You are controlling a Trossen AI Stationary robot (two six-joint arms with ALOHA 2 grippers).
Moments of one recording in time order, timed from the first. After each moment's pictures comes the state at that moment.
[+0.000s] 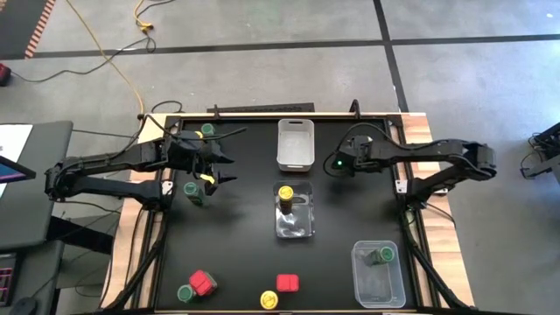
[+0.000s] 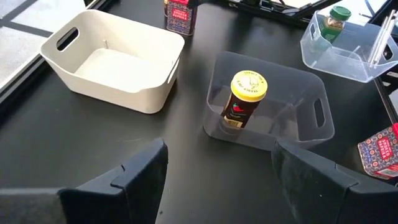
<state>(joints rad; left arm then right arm) 0.24 0.87 0.81 -0.46 0.09 -0.10 -0.26 1.34 0.83 -0.87 0.49 1.29</state>
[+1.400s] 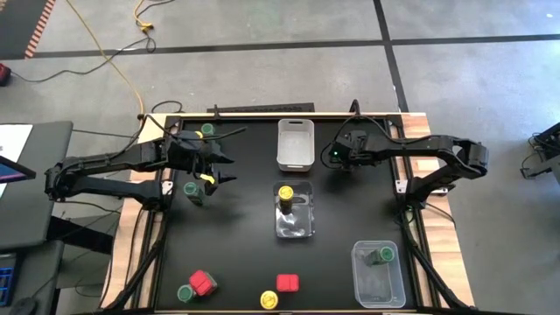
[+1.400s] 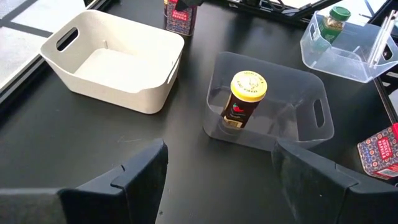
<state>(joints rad) 0.24 0.87 0.81 -0.46 0.09 -0.10 -0.37 1.42 0.83 -0.78 0.45 1.18</state>
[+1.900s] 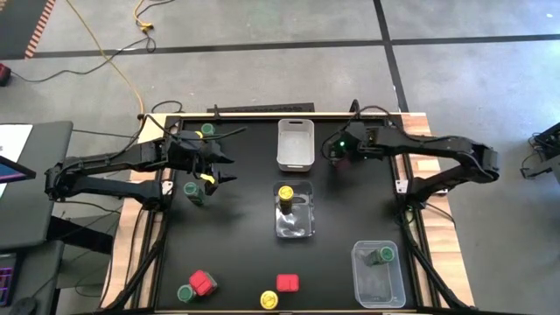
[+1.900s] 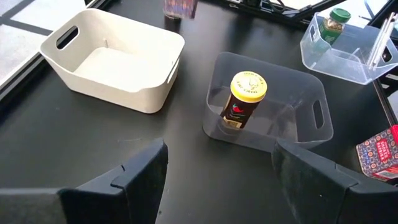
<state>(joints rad) 0.24 0.87 0.81 -0.46 0.09 -0.11 -0.34 1.28 0.99 -0.83 0.39 1.05</state>
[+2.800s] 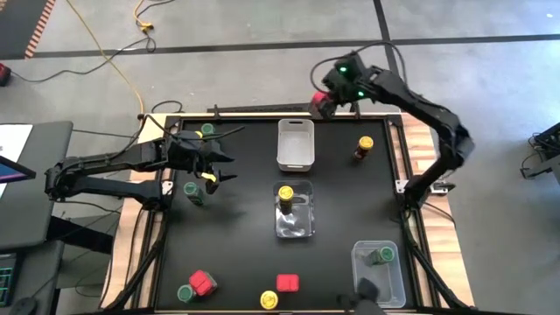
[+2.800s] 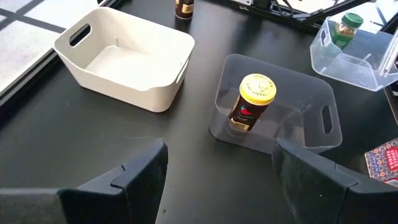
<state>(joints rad) 0.24 0.87 0.81 -0.46 0.06 -0.14 -0.71 1.62 1.61 -0.80 -0.16 -0.10</state>
